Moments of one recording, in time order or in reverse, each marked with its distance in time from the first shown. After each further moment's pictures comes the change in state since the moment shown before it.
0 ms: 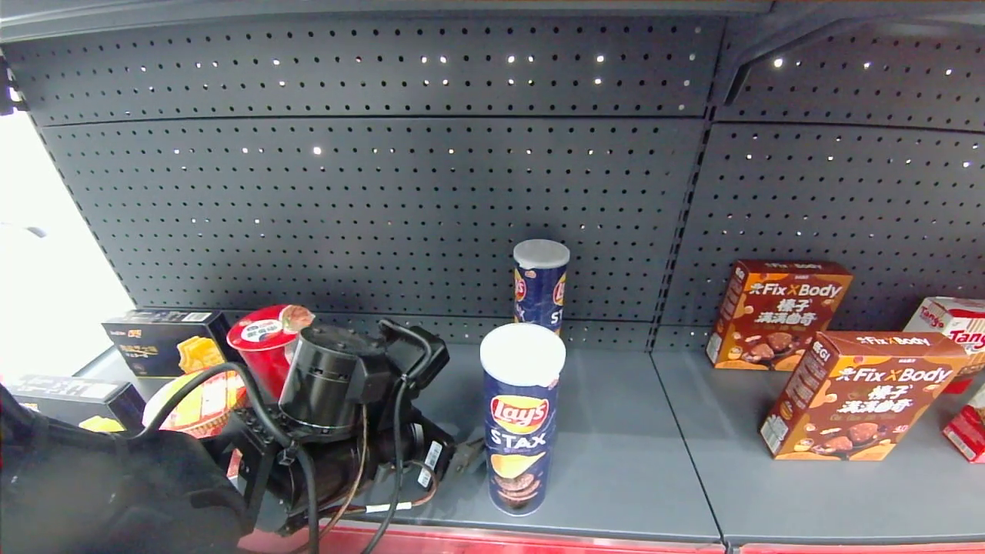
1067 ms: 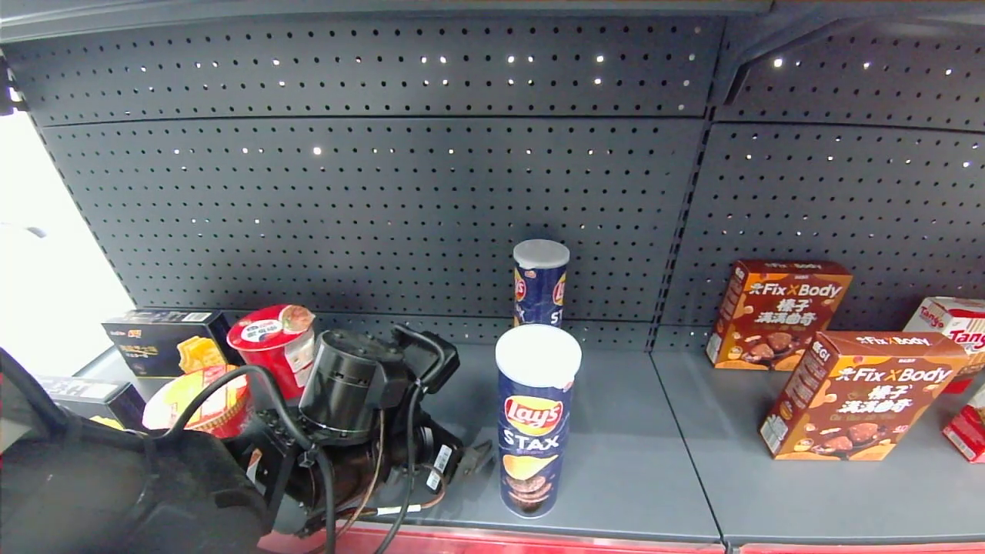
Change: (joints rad) left arm -0.020 0.030 -0.013 0.010 0.044 -0.001; right arm 0.001 0.000 0.000 0.000 0.000 0.000
